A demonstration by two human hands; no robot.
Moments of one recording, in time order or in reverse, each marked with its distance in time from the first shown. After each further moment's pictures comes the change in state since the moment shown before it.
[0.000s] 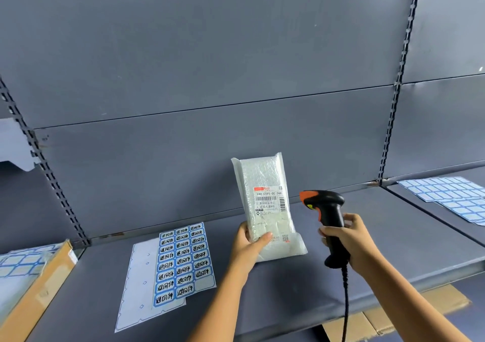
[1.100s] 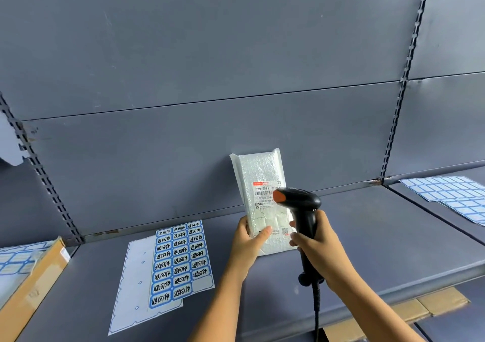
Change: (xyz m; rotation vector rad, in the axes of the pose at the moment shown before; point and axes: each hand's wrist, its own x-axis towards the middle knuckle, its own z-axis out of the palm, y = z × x) left_hand 0.020 -0.011 -0.002 0.032 -0.015 0.091; right_hand -0.061 -0.015 0.053 -0.344 -0.153 -0.225
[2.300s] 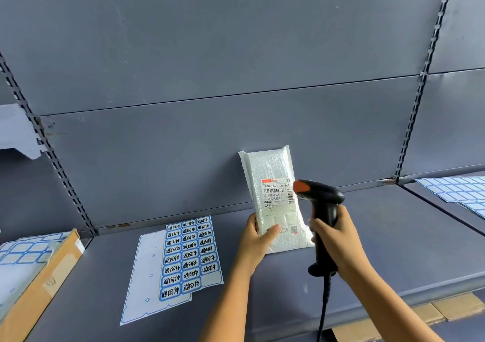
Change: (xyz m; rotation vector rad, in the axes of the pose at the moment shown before) left_hand 0.004 -0.006 -0.006 0.033 -0.042 0.010; right_hand 0.019 0.010 -0.006 0.134 0.090 0.029
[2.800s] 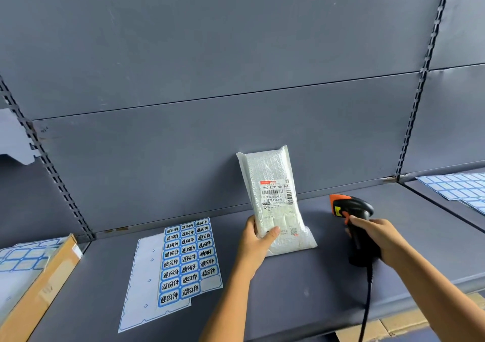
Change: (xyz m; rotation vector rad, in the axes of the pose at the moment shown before) left_hand 0.001 -0.001 0.001 0.079 0.044 -0.021; right_hand 0.084 0.062 -0.072 0.106 0.057 0.370
